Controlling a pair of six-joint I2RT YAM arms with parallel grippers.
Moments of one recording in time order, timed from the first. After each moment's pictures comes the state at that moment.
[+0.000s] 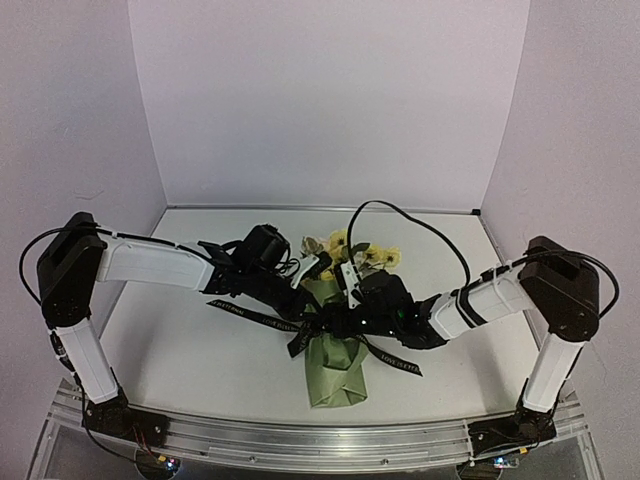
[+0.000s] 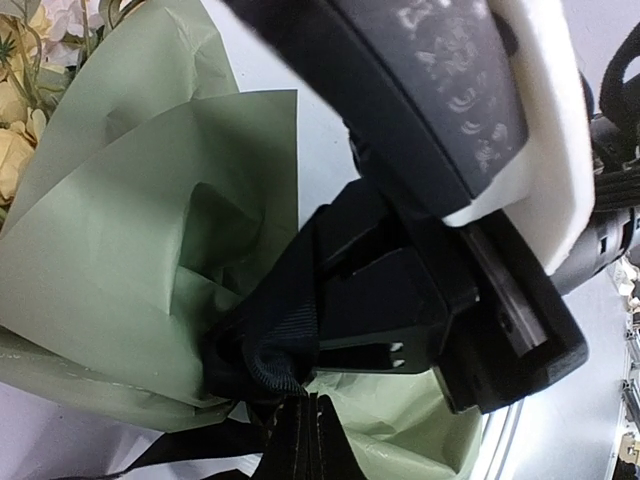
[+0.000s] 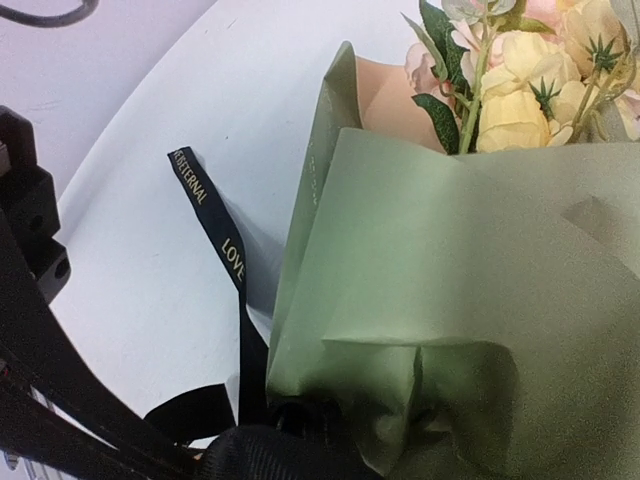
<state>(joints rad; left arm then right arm) -0.89 1.78 1.13 -0.13 0.49 -0.18 0.97 1.82 0.85 0.41 0.02 0.54</state>
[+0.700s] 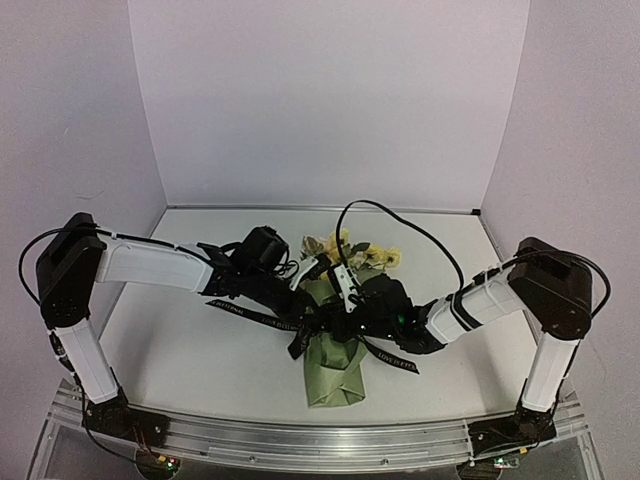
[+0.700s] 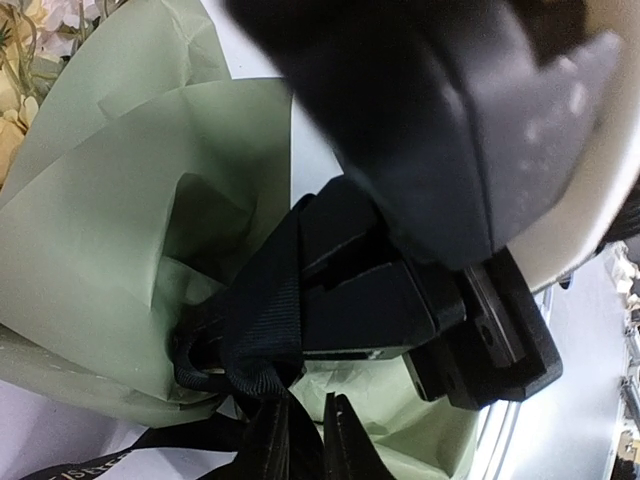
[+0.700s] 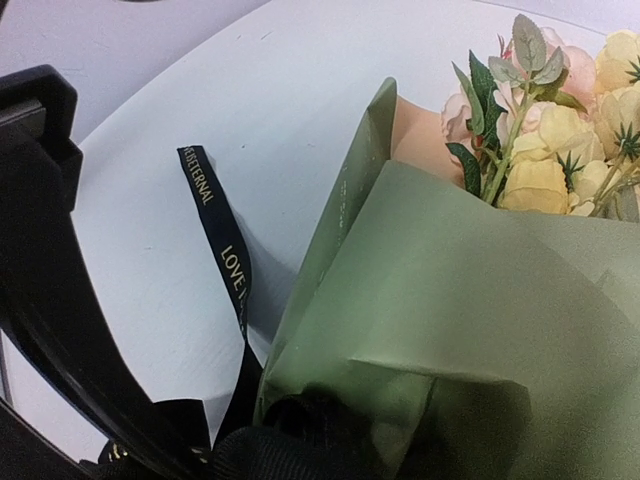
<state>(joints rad) -0.89 1.77 1.11 -0.12 0.49 -0.19 0.97 1.87 0.82 0.57 0.03 0.33</state>
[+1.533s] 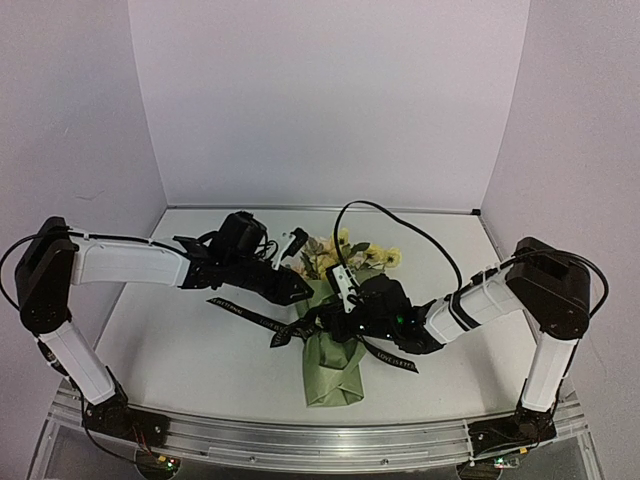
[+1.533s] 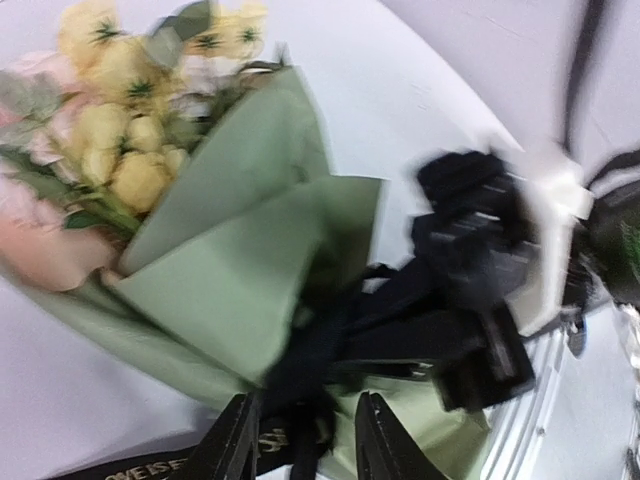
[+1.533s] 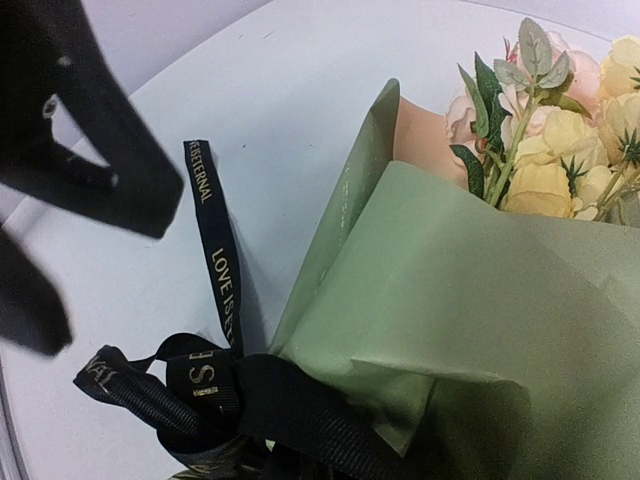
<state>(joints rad) -0.82 1.65 1.05 -0.07 0.37 -0.26 0.97 1.88 0.82 0.58 0.03 0.31</state>
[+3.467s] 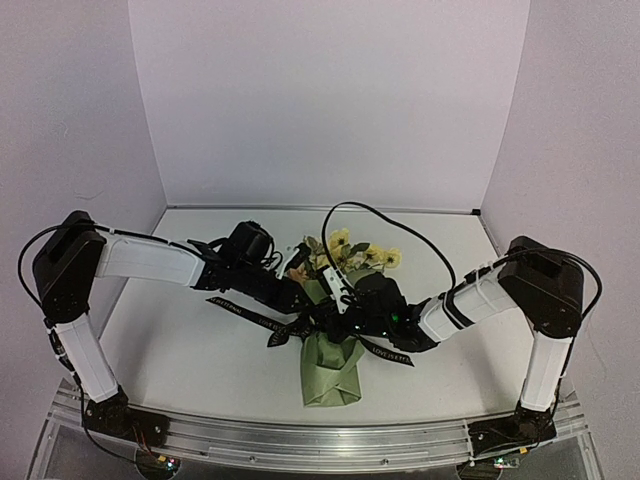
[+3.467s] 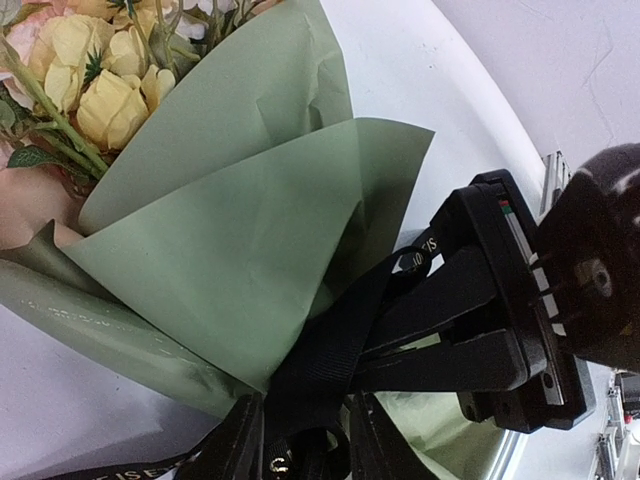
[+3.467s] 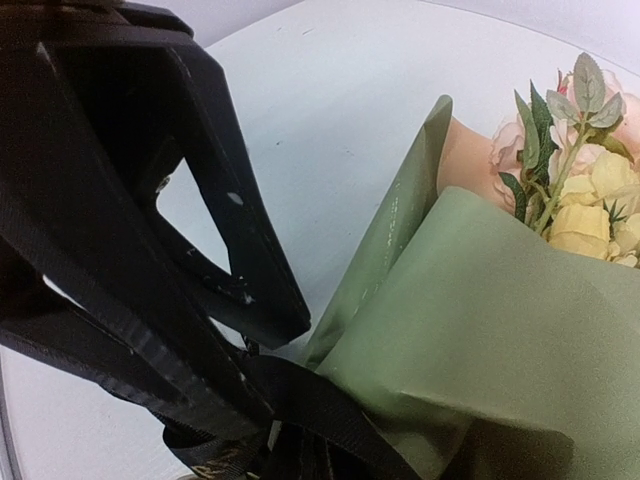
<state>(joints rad) -0.79 1.77 1.07 -0.08 0.49 -0.29 0.97 1.92 0.86 0.59 -0.04 0.22</state>
